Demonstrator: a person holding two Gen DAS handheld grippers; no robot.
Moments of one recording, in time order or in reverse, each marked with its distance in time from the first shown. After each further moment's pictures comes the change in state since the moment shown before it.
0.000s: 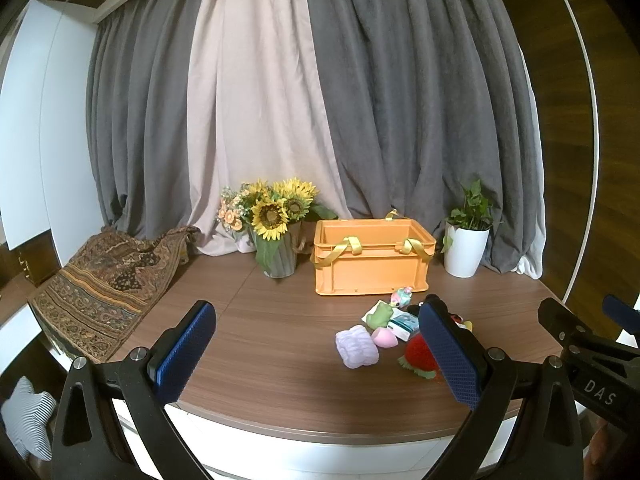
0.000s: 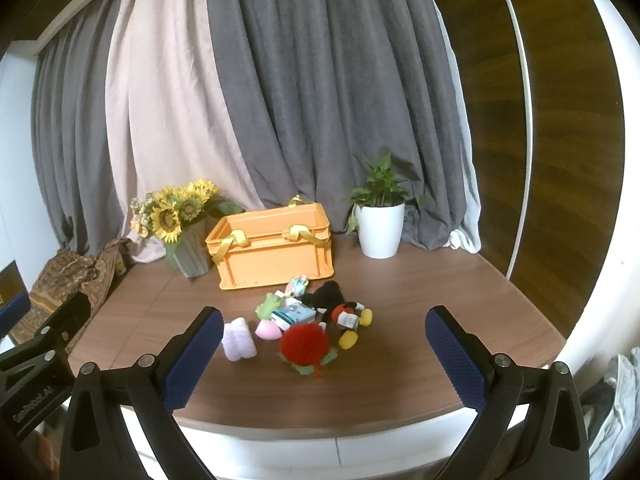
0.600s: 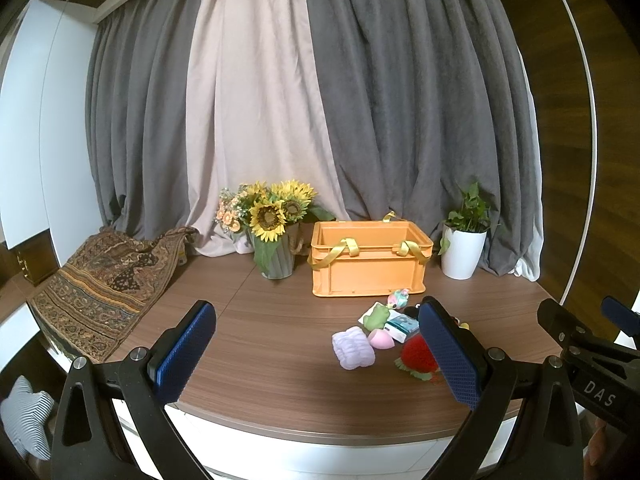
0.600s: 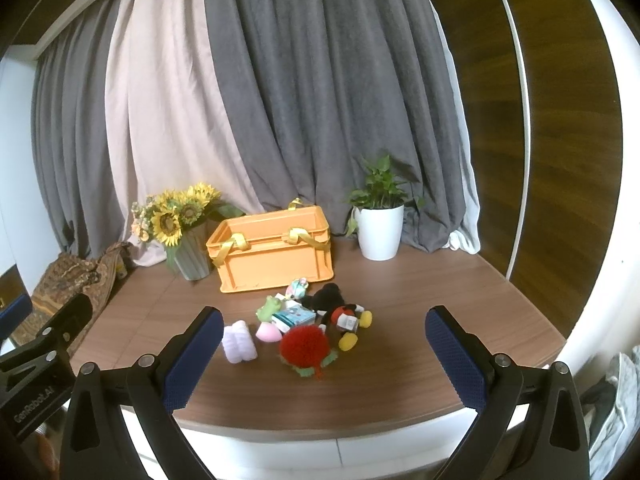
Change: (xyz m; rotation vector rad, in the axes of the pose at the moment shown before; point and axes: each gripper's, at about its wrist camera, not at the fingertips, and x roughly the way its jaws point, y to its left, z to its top) left arm -0.003 -0.002 -0.003 -0.002 -0.007 -0.004; right arm -0.002 -0.001 0.000 0.003 -0.006 -0.001
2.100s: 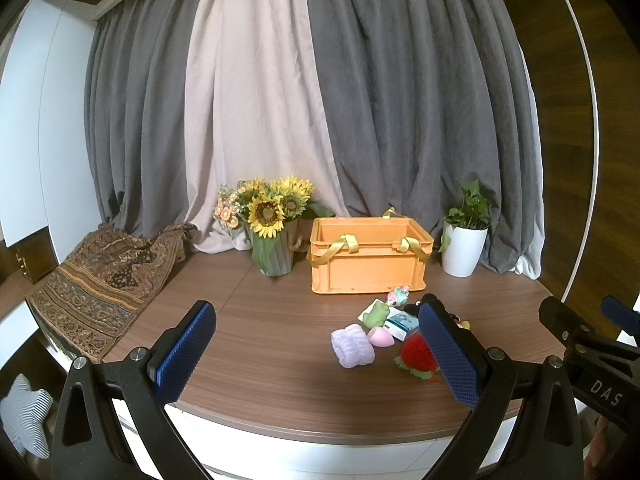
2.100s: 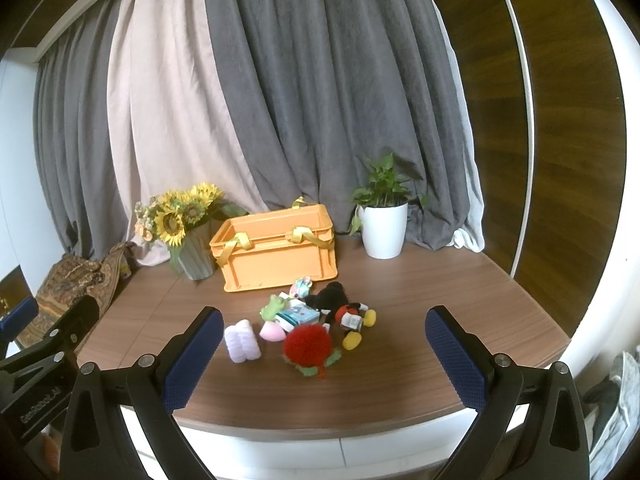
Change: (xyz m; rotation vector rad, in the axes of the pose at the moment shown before) left arm 0.001 -0.002 -0.008 0.000 0.005 -0.006; right arm -0.004 0.001 -0.002 0.002 0.000 0.007
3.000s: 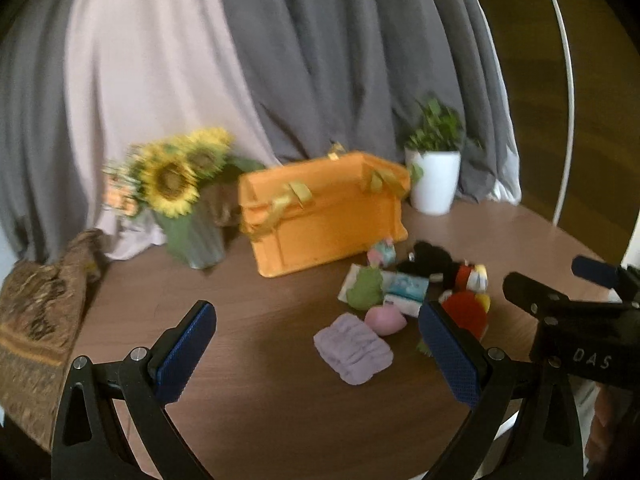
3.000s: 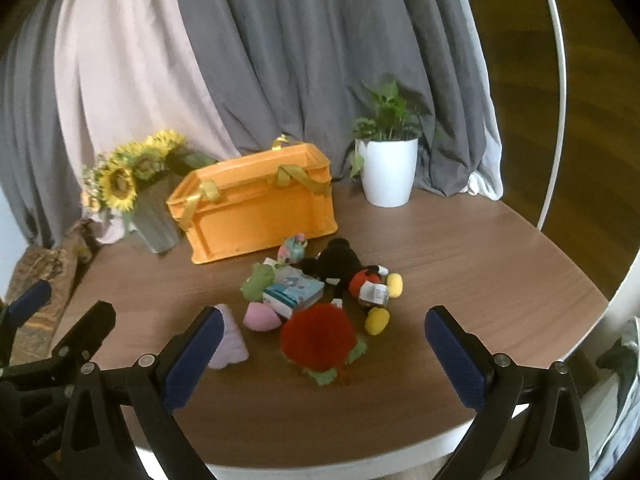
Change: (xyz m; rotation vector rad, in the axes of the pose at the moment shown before) left arm 0.205 0.005 -0.028 0.230 0.154 -0.293; right arm 0.152 0.044 -0.027 0.071 0.192 -0.100
